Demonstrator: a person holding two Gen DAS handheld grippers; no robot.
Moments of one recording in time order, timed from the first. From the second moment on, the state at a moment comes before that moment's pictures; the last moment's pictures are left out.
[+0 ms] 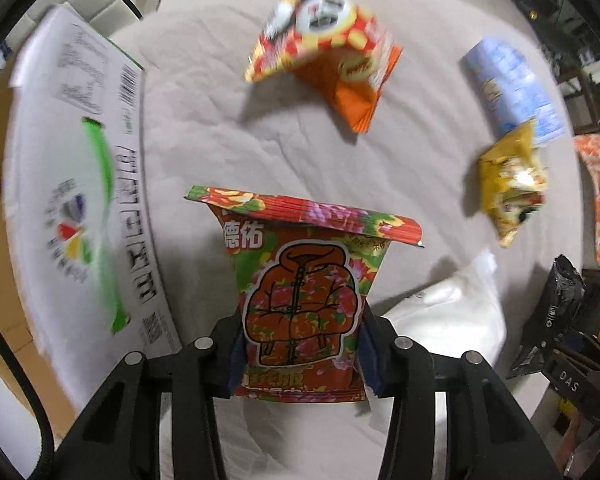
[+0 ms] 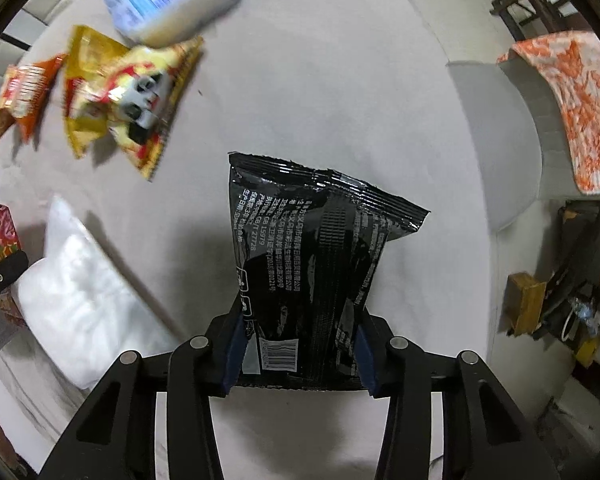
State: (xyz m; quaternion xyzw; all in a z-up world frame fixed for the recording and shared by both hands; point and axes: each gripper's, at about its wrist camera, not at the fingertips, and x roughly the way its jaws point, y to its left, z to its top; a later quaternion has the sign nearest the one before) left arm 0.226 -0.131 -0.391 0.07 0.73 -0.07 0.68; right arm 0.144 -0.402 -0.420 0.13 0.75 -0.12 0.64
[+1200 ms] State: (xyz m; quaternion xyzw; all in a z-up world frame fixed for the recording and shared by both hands) left arm 0.258 0.085 -0.174 0.00 0.59 -0.03 0.81; right arm 0.242 -0.061 -0.213 0.06 0.65 0.08 0.76
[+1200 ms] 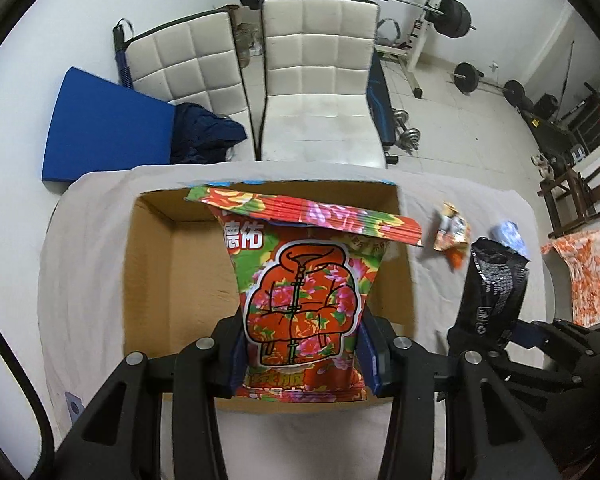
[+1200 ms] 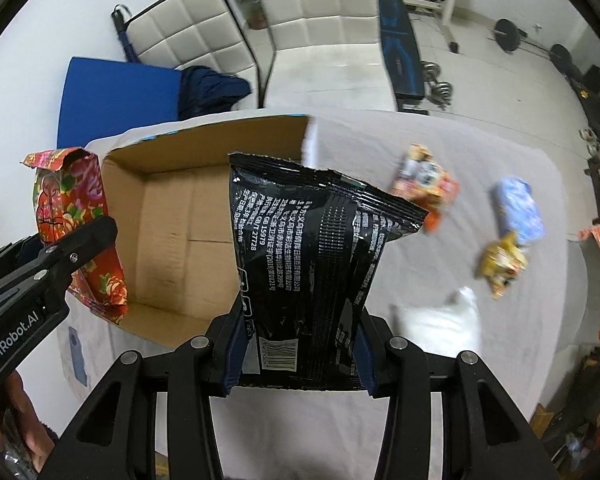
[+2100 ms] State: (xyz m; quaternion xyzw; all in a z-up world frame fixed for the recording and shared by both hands) left arm 0.363 0.159 -0.338 -0.14 0.71 -0.12 0.68; right arm 0.366 0.033 -0.371 0.00 0.73 0.08 0.68
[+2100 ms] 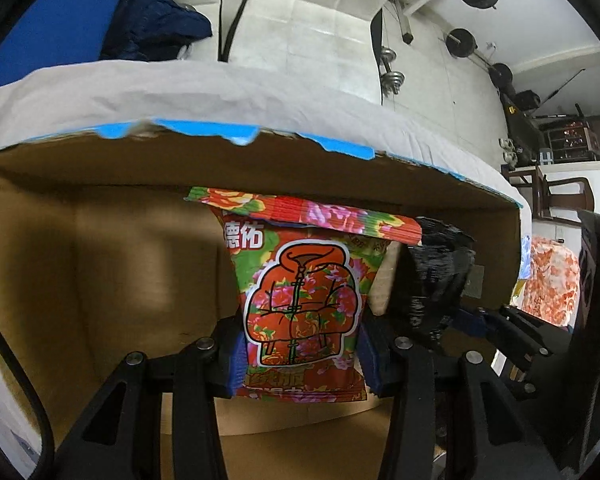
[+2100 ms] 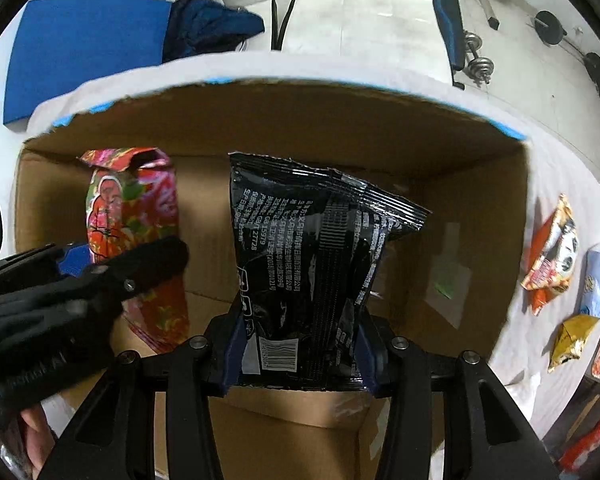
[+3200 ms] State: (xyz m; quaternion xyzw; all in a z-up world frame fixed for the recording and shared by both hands) left arm 0.281 0.195 -0.247 -0.04 0.61 -0.02 0.79; right arm 0.287 0.031 -0.303 0.02 0.67 0.03 0.75
